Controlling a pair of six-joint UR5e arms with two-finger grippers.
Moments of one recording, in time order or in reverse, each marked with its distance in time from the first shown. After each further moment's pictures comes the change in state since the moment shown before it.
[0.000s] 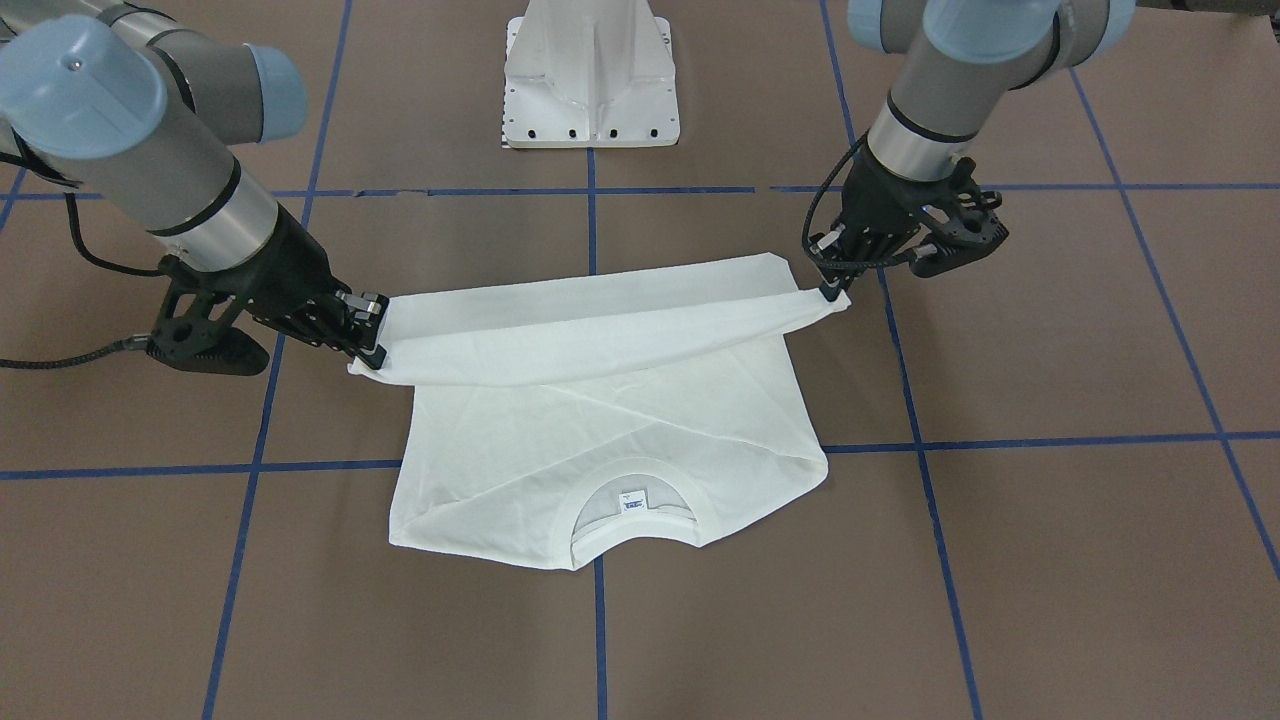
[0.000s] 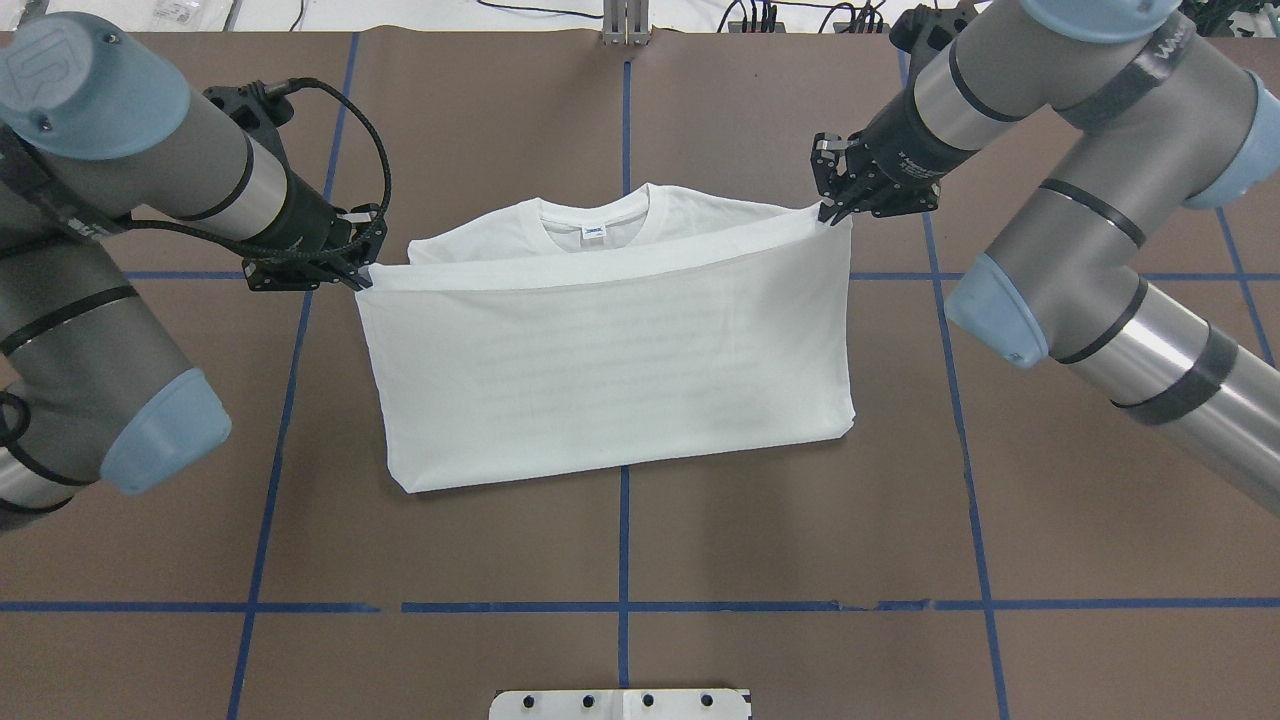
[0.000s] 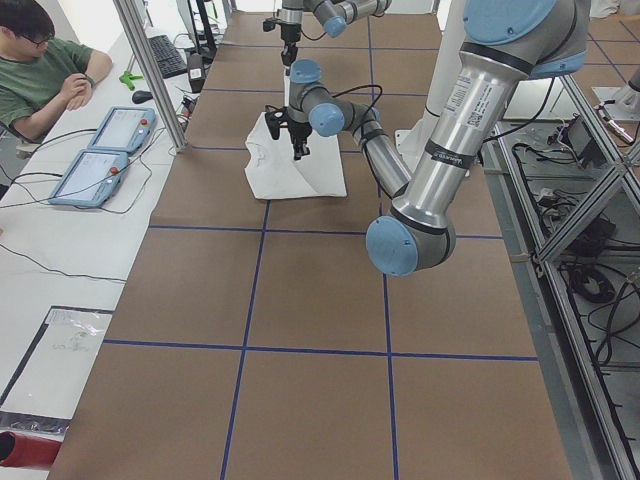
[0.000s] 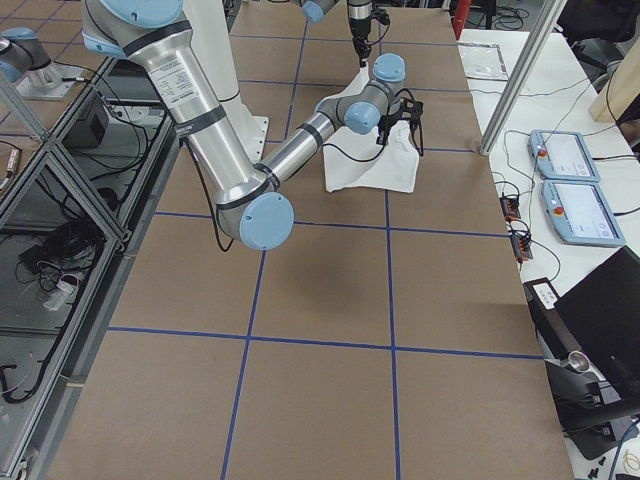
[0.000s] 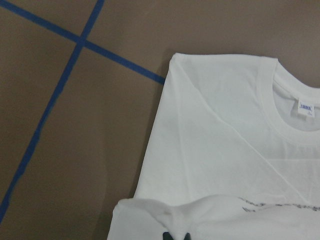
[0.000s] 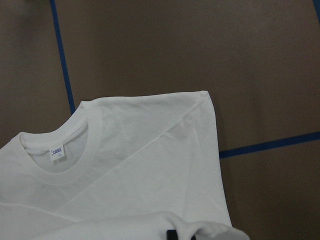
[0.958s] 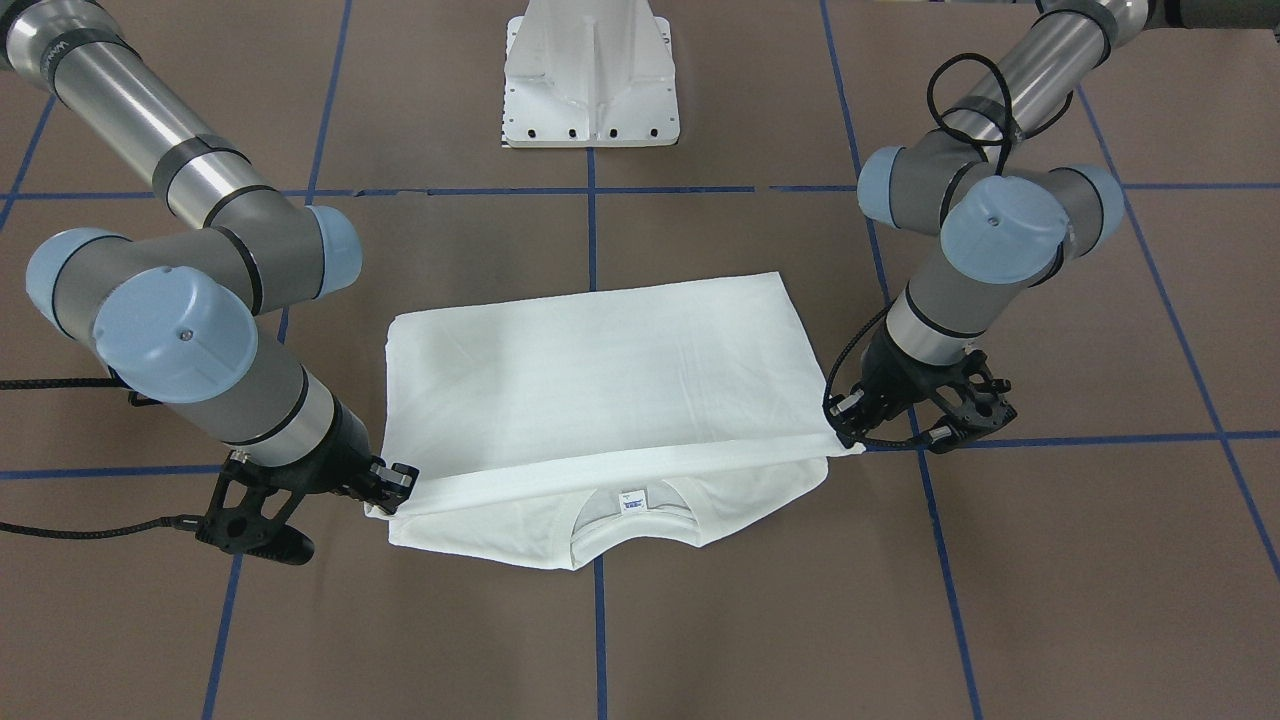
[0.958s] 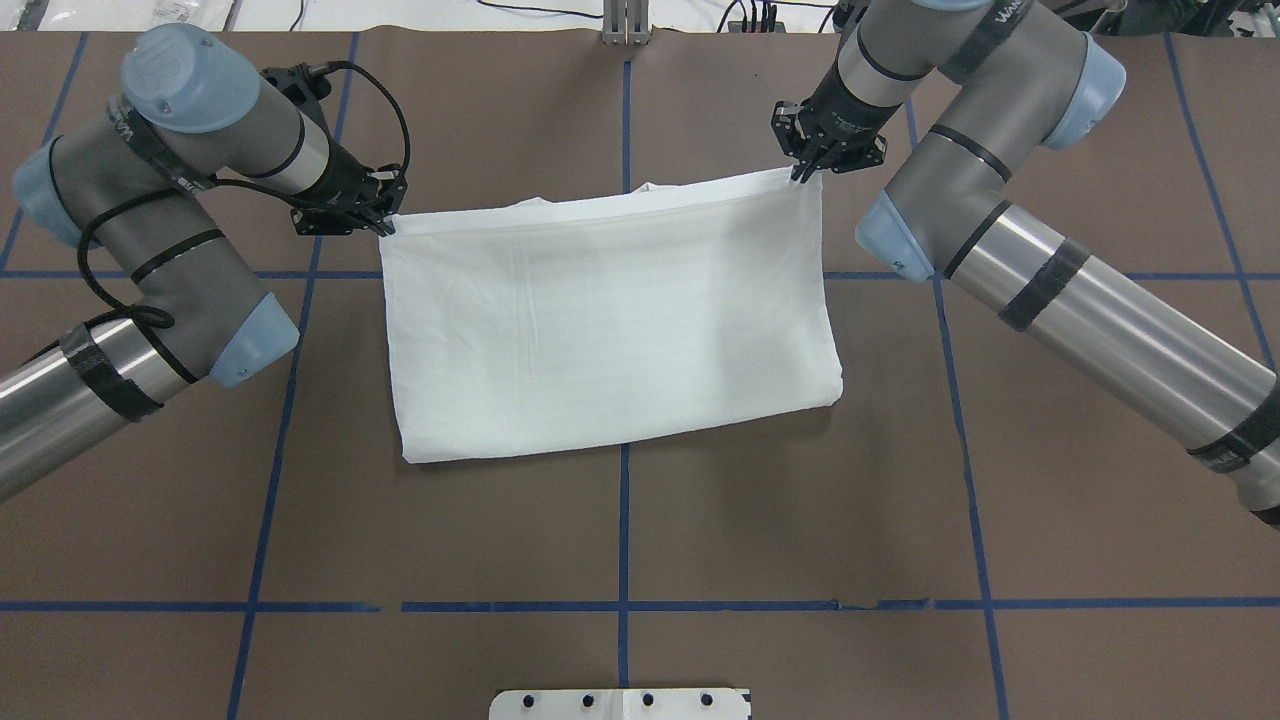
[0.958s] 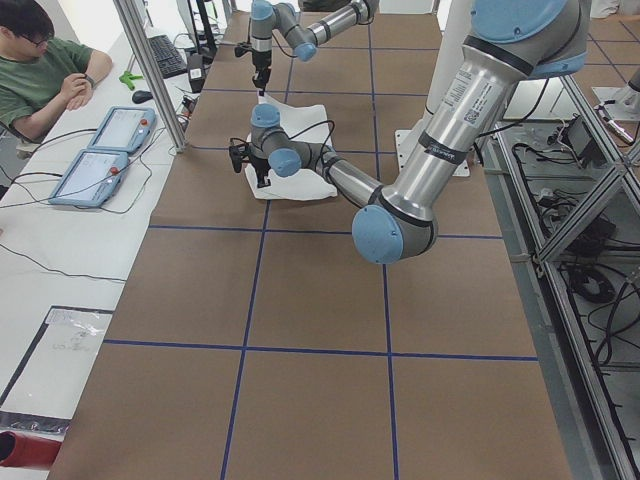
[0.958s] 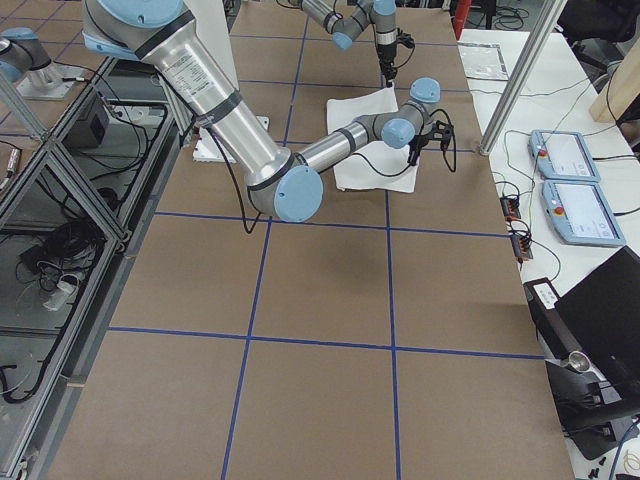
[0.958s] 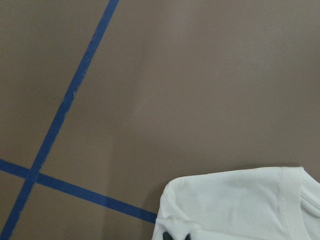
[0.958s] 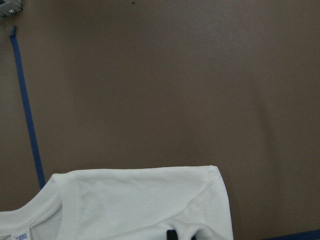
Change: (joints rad) left arm -0.034 -0.089 0.442 -0.393 0.003 0.024; right arm 0.008 0.181 -0.439 0.143 -0.050 -0.034
